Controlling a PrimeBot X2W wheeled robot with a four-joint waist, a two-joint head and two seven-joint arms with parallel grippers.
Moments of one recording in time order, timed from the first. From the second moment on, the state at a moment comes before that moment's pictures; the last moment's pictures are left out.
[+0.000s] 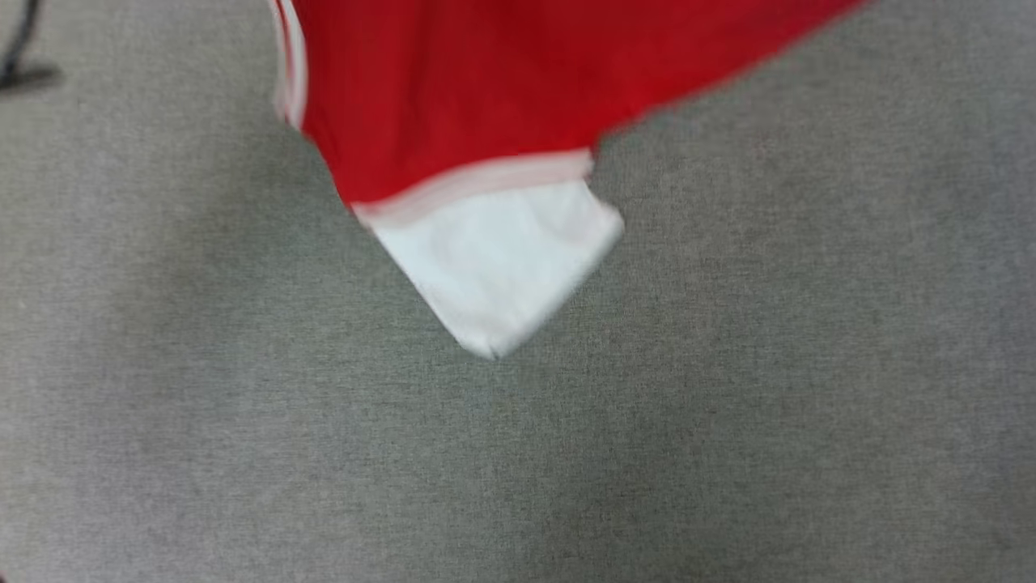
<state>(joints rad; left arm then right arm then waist) -1.38 0.70 -0.61 0.16 -0.49 0.05 0.01 -1.58 -0.59 0.66 0.52 0.59 0.13 0.23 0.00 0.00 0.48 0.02</state>
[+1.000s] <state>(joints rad) -1.75 0.53 -0.71 0.72 -0.46 -0.12 -0.17 -1.76 -0.45 0.83 0.81 0.55 0.13 0.06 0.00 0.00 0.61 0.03</state>
